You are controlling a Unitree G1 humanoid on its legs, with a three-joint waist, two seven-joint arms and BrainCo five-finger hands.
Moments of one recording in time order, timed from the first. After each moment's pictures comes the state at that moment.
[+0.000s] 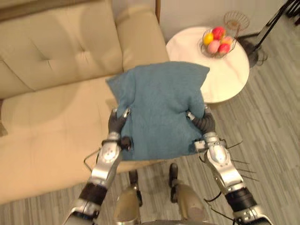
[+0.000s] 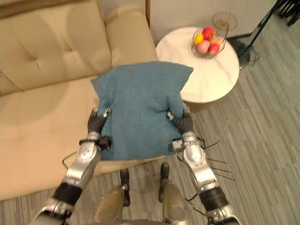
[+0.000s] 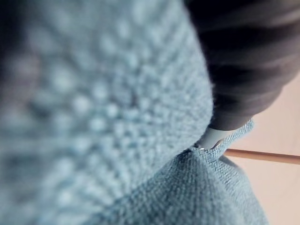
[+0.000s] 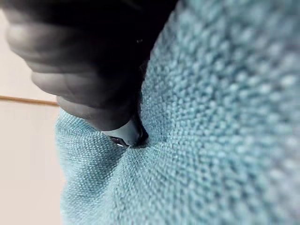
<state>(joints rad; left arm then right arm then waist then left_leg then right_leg) -0.03 0.24 -0.23 0.09 -0.32 -0.22 0.26 -0.08 -0.26 0.29 -0.08 0.12 -0.18 -0.17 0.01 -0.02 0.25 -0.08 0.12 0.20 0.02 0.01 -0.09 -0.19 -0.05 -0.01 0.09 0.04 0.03</state>
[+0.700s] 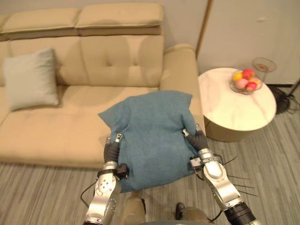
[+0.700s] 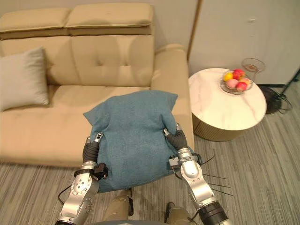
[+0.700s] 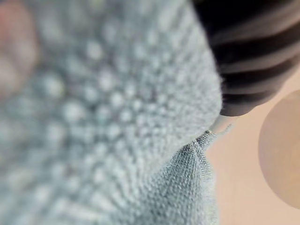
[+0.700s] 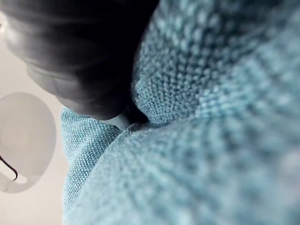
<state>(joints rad) 0.16 0.14 -0.22 0.01 -0.32 -0.23 0.22 -0.04 -0.24 0.26 0.10 0.08 -0.21 -0.15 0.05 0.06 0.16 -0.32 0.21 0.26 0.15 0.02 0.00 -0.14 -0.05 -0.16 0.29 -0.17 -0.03</state>
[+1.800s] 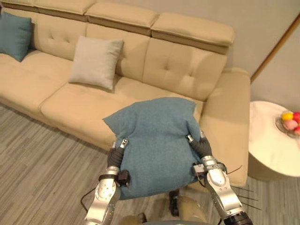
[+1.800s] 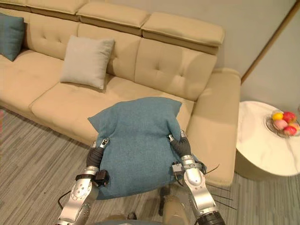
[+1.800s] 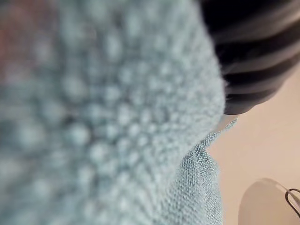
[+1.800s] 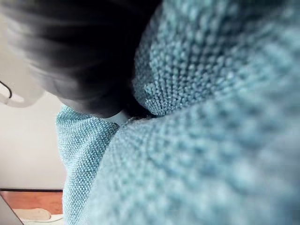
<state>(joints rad) 0.17 0.19 -0.27 0.07 -0.32 -0.24 0.14 0.10 -0.19 0.21 0.07 0.13 -0.22 -0.09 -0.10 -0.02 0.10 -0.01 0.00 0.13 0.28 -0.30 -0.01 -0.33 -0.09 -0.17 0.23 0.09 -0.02</state>
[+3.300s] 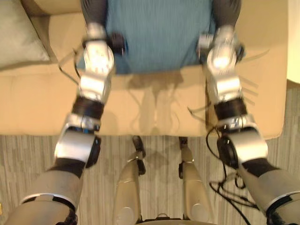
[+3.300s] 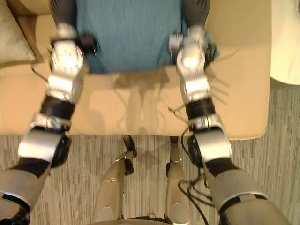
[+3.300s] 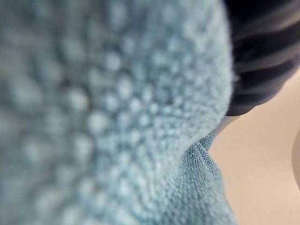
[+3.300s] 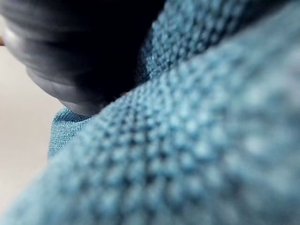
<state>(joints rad) -1.35 0.39 -0.12 0.67 -0.18 -0.22 0.44 -1.35 -0.19 -0.04 0.65 0.00 -0.19 -0.48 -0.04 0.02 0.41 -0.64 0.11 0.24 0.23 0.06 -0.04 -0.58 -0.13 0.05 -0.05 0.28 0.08</state>
